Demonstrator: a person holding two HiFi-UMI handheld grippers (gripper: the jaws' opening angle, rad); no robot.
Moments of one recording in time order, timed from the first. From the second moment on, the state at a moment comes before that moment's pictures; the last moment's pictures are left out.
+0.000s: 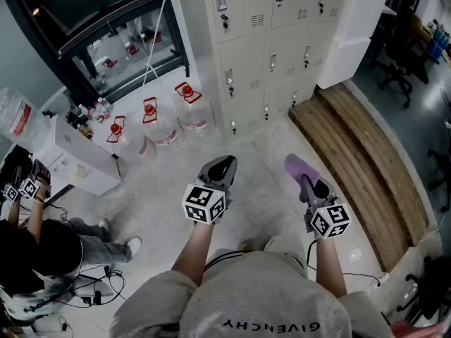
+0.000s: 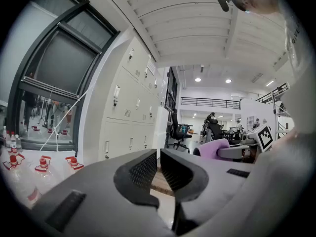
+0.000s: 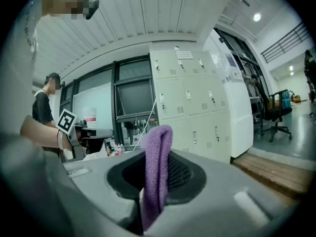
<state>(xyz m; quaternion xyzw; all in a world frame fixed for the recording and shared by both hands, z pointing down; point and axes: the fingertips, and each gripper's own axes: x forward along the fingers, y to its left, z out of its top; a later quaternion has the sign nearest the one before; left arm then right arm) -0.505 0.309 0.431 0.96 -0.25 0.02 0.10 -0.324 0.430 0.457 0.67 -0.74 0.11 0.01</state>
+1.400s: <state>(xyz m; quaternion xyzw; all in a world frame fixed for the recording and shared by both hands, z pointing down) -0.229 0.130 0.422 0.94 -0.34 0.01 0.10 -0.038 0.222 0.450 0.60 -0.79 0.11 0.00</state>
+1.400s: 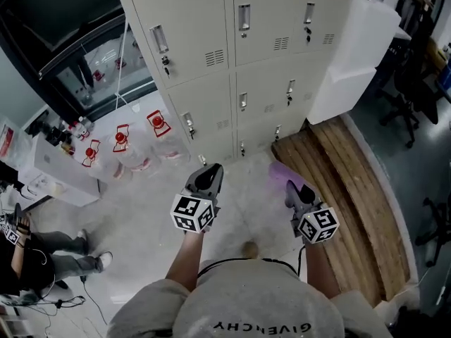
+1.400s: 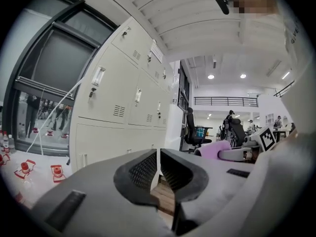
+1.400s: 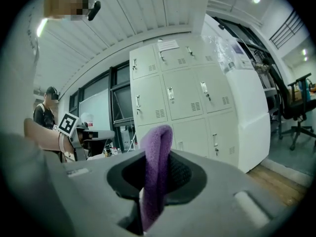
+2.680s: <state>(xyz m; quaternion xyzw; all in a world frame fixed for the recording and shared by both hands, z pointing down) -0.101 -0.059 0.406 0.94 -0.34 0.03 0.10 0.048 0.019 0.432 0.55 -0.83 0.10 -0.03</state>
